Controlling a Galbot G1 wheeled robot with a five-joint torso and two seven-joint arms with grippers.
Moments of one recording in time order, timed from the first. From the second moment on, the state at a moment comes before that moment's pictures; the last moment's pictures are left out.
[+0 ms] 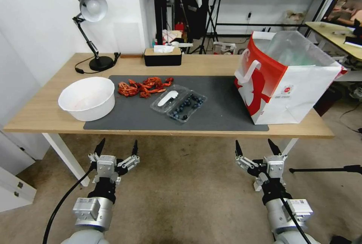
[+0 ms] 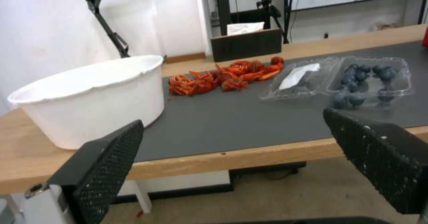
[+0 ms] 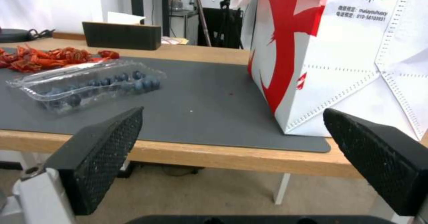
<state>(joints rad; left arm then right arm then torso) 1.80 -1.50 -0.55 -2.30 0.00 0.00 0.00 -1.80 1.50 0.55 2.30 0.00 0.00 0.00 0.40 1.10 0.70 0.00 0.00</state>
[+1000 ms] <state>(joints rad) 1.78 -1.34 -0.31 -2.29 -0.13 -0.09 -0.22 -1.85 1.51 0.51 2.22 -0.02 0.17 0.00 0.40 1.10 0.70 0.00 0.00</state>
